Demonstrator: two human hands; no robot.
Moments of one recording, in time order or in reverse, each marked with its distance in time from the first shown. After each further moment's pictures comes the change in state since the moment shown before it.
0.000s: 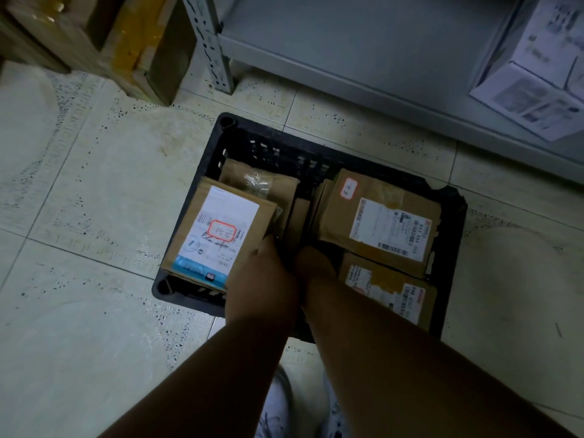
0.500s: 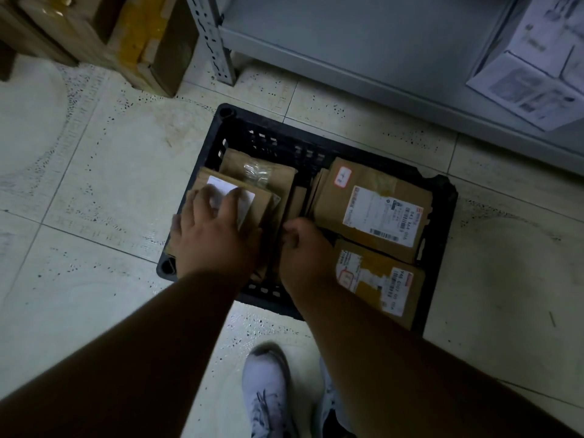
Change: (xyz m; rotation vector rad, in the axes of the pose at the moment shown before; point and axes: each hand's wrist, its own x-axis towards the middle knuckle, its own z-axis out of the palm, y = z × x) left_hand 0.019 -0.033 -0.035 0.318 0.205 0.089; right_hand -0.038 0.022 0.008 0.070 0.384 -0.500
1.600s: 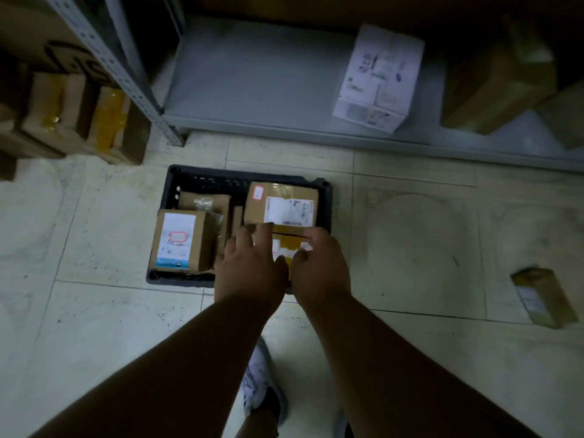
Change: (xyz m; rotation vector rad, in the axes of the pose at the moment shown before) left_hand -0.167 0.165 -0.111 0.032 -0.114 0.277; right_hand -0.158 -0.026 -0.205 0.038 0.195 0.144
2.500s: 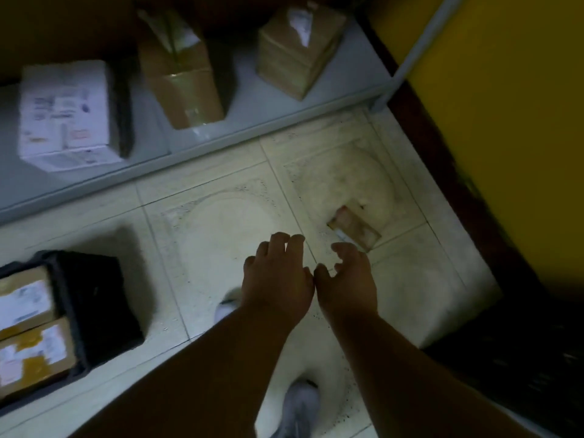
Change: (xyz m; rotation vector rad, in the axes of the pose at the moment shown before) left_hand -0.126 0.526 0.172 0.120 -0.239 0.670; right_hand -0.009 0.387 -0.417 0.190 0.458 0.404
